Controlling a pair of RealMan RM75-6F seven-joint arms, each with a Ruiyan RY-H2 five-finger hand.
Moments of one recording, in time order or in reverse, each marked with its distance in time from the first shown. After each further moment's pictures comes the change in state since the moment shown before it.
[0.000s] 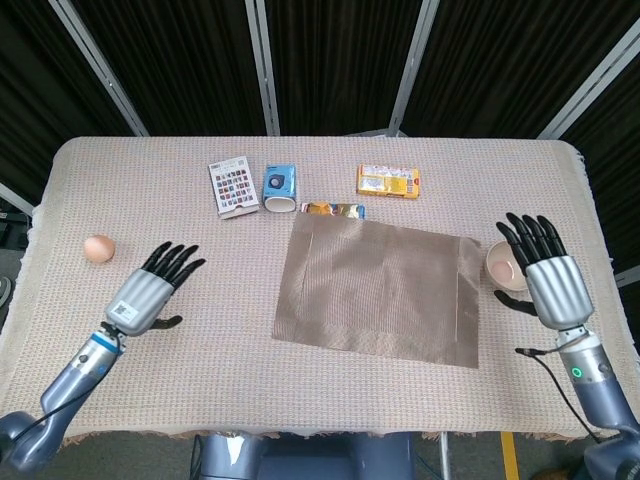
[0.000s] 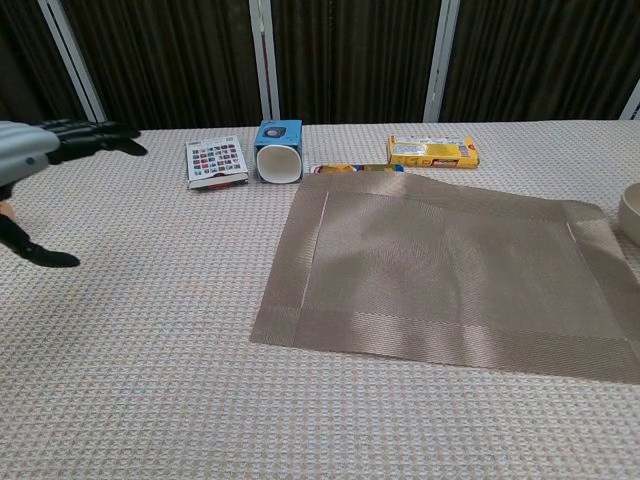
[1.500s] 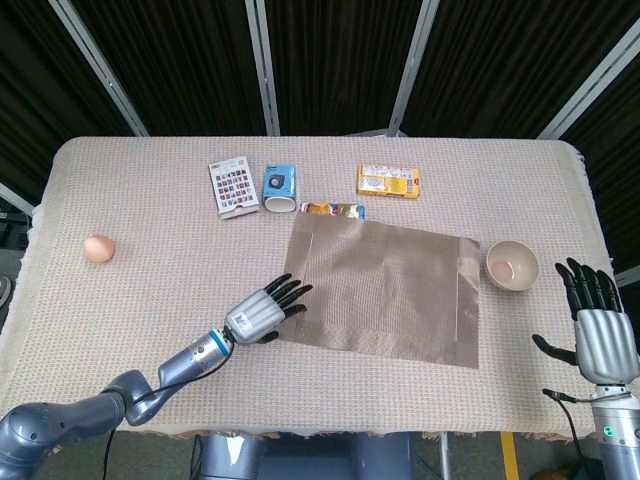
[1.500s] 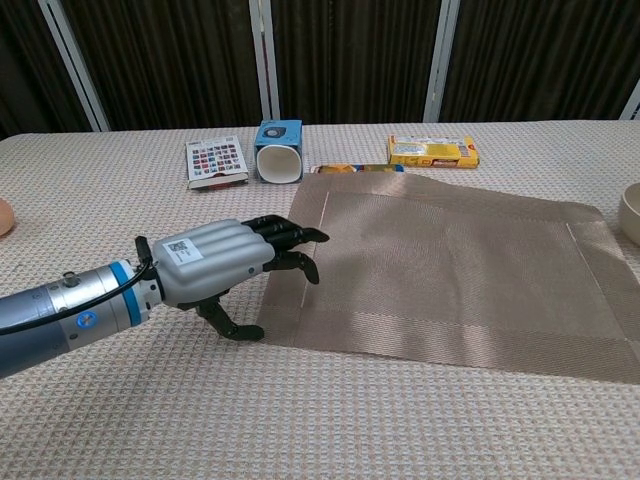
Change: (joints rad) left arm -0.276 -0.506 0.094 0.536 0.116 -0.078 -0.174; right arm -0.211 0.070 -0.003 -0.227 0.101 0.048 -0.128
